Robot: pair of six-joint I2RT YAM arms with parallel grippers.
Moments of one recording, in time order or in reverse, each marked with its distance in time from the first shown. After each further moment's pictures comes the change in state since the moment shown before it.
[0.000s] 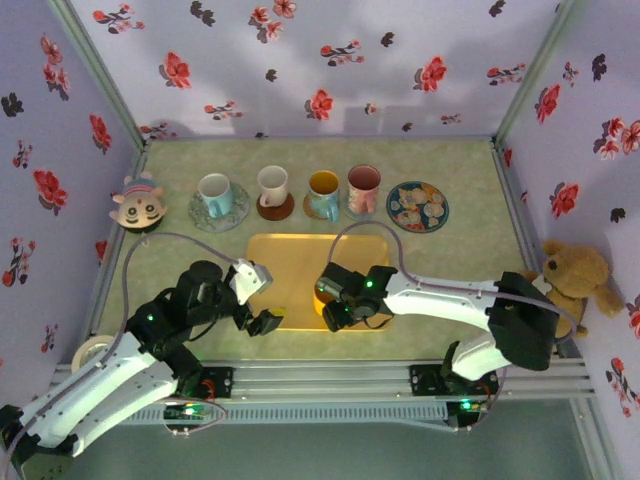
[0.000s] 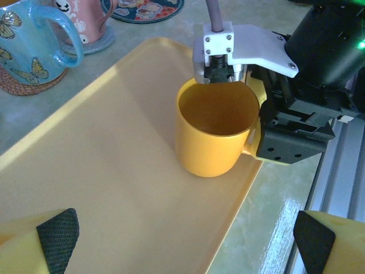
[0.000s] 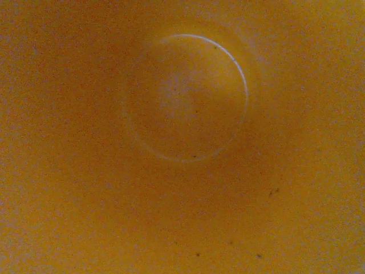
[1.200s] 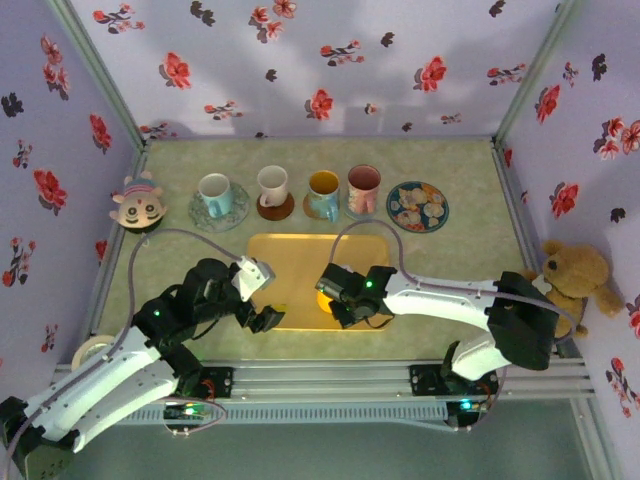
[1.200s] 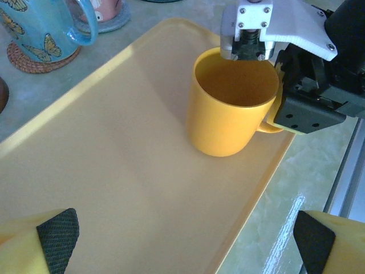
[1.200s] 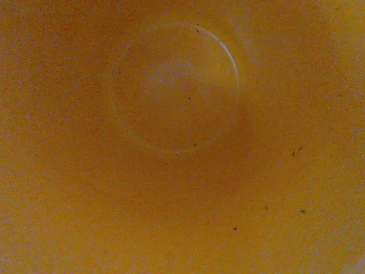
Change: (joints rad) left arm 0.000 0.050 0.000 0.004 -0.060 -0.026; right arm 0.001 0.001 0.000 -0.021 0.069 0.015
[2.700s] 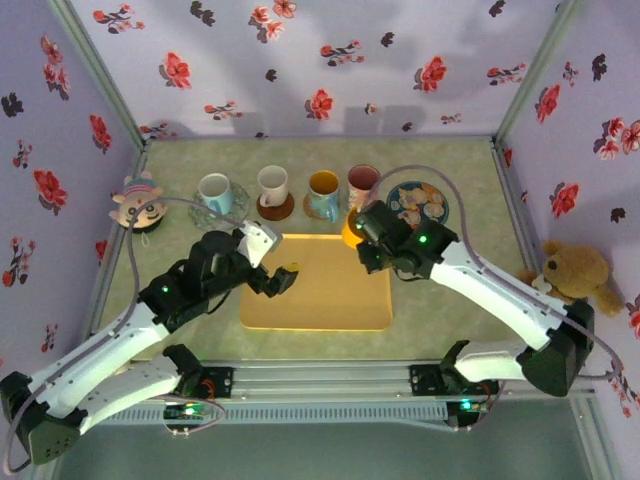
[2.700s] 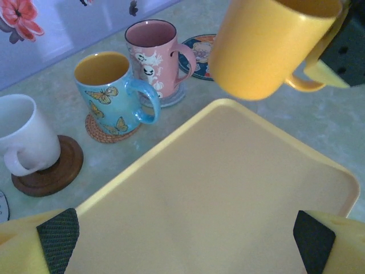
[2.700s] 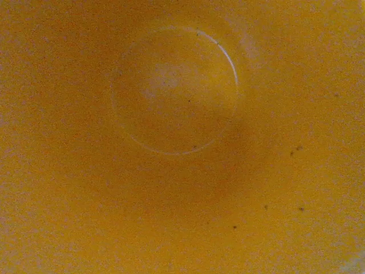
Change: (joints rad) left arm -0.019 0.204 0.223 0.136 -0.177 -0.041; right arm -0.288 -0.196 0.312 -0.258 0.138 -0.229
